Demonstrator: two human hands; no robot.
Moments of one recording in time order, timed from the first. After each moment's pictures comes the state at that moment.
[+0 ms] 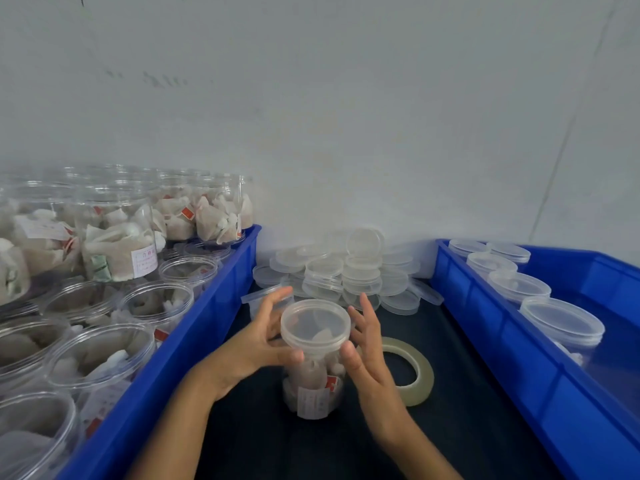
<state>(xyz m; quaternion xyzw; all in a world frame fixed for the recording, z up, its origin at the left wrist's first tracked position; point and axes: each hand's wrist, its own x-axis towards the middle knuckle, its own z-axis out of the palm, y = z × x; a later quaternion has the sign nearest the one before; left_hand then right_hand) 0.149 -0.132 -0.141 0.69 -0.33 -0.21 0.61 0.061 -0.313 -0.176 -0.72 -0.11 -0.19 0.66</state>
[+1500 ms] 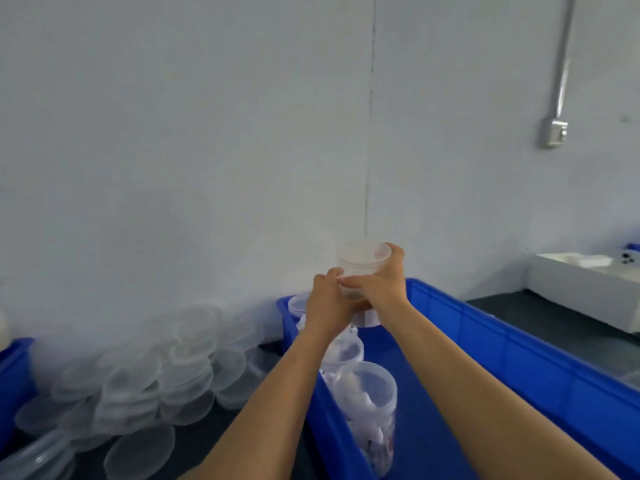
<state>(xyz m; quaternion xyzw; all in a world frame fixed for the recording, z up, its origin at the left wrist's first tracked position) 0.148 -0.549 -0.025 0.78 -0.39 0.02 0.48 0.080 -0.612 0.008 -0.68 0.28 -0.44 0.52</state>
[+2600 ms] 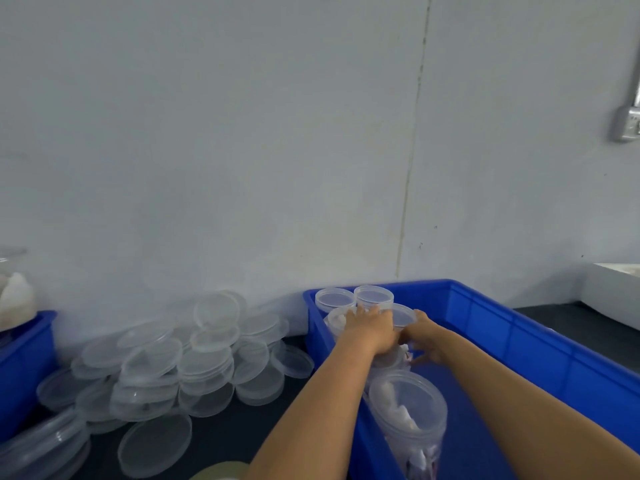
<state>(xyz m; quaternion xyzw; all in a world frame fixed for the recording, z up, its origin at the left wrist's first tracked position) 0.177 -0.588 -0.071 0.87 -0.49 0.00 0.11 0.112 -0.681 -0.077 -0.73 0.41 -0.13 0.53</state>
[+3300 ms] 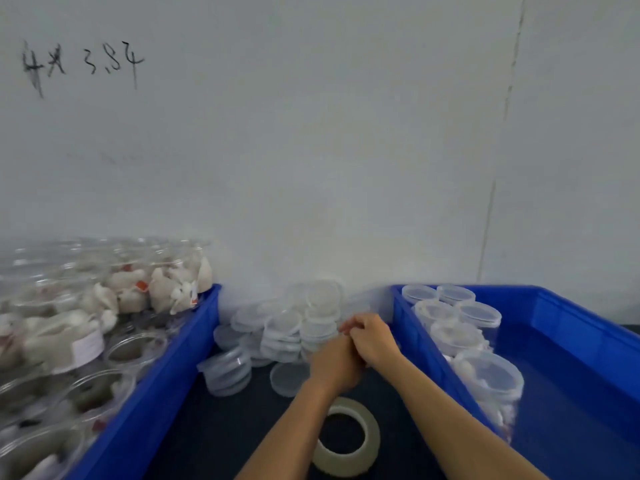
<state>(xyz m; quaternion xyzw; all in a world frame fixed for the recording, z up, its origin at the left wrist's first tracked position) 0.152 -0.347 -0.089 0.92 -0.32 0.00 0.23 0.133 -0.435 -0.070 -0.88 0.13 -0.18 0.43</state>
